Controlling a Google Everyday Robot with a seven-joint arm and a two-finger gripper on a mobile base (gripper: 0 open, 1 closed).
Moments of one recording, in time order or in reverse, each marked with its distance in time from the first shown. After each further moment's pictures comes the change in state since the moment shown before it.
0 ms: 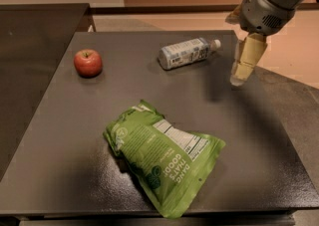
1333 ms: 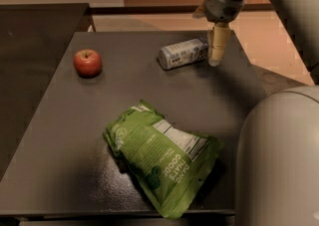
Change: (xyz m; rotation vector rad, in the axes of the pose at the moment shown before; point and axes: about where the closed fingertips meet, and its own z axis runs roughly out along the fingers) arm -0.036 -0.095 0.077 -0.082 0.023 -0.244
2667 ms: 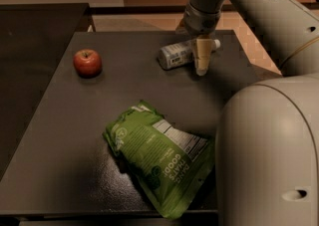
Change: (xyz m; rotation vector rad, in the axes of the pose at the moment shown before) arm -0.027 0.000 0.055 -0.111 0.041 -0.106
